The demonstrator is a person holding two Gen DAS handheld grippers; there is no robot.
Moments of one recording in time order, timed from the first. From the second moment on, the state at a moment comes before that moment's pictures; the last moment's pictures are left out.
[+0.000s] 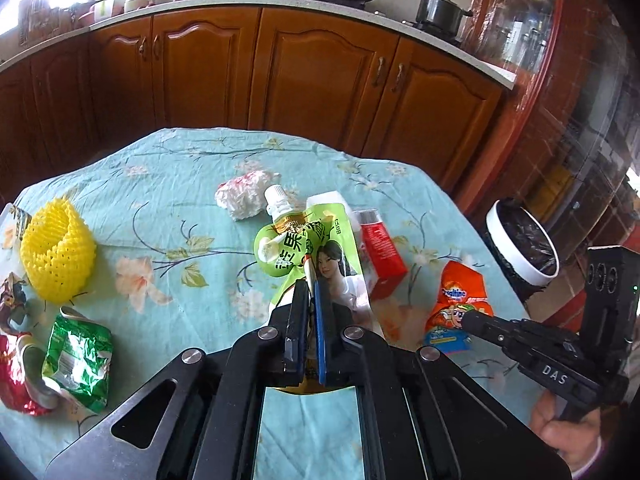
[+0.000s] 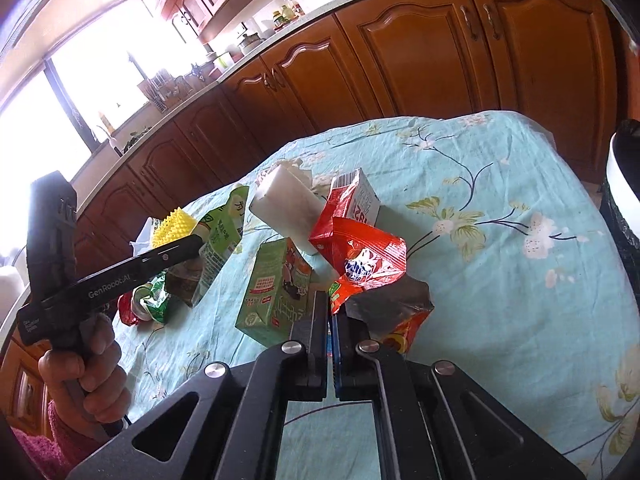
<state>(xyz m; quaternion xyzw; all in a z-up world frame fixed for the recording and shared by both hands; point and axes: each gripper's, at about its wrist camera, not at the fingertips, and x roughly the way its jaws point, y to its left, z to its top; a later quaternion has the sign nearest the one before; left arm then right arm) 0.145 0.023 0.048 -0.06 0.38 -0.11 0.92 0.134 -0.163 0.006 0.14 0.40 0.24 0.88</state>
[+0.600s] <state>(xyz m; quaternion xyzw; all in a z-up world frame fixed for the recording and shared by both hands) 0.148 -0.096 0.058 0.00 0.38 -0.22 0.90 0.112 -0.258 0.020 0.18 0.37 0.16 0.90</state>
